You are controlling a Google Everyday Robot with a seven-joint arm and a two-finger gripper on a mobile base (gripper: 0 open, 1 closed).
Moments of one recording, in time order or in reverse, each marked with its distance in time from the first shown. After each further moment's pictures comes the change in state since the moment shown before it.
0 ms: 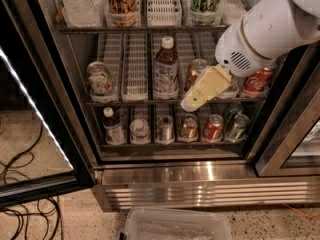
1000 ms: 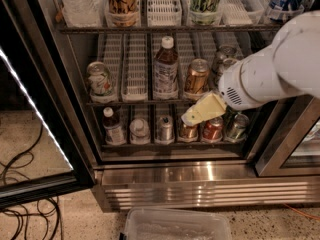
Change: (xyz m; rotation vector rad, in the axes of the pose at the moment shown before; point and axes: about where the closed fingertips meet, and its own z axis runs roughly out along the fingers) arm 0.049 -0.002 0.036 0.167 -0.014 0.236
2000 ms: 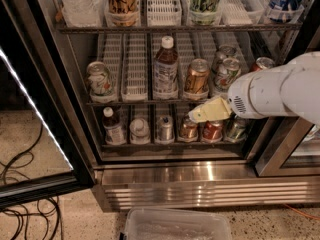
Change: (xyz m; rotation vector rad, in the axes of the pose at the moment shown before) arm 0.026 -0.031 0.015 0.105 -0.093 0.149
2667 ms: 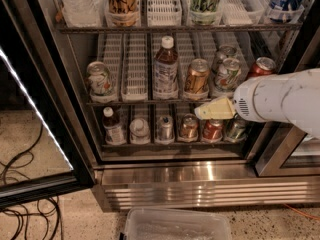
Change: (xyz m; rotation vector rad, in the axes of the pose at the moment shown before) arm 0.008 -0.018 0.007 0.066 -0.038 0.072
